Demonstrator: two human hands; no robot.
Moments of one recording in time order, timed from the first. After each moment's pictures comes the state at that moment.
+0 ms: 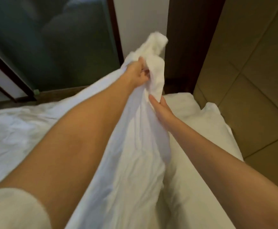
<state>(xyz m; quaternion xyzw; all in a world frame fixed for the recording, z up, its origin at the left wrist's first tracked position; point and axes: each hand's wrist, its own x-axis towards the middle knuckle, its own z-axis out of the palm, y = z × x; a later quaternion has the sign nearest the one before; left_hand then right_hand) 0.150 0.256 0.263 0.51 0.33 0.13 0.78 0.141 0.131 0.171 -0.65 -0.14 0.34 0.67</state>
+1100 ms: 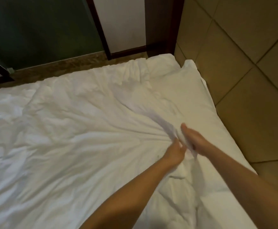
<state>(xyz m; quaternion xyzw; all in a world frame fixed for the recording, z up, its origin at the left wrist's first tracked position) -0.032 -0.079 0.053 0.79 0.25 -0.19 0.53 0.061 -0.149 0.060 -0.78 0.02 0.41 0.47</state>
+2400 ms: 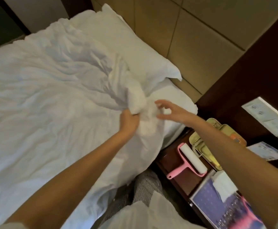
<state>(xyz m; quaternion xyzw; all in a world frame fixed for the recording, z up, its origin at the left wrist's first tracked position) -0.340 -0.236 0.091 0.83 0.26 -0.05 0.50 -0.282 -0.419 0.074 -0.82 -0.08 0.35 0.45</state>
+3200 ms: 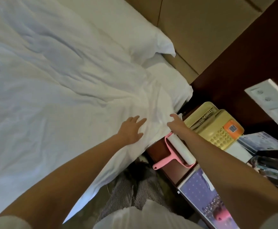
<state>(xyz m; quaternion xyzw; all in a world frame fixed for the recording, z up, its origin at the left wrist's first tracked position) -0.345 -0.286 -0.045 0.92 -0.12 -0.36 0.13 -0.311 -0.487 -0.070 -0.80 0.26 0.38 0.38</state>
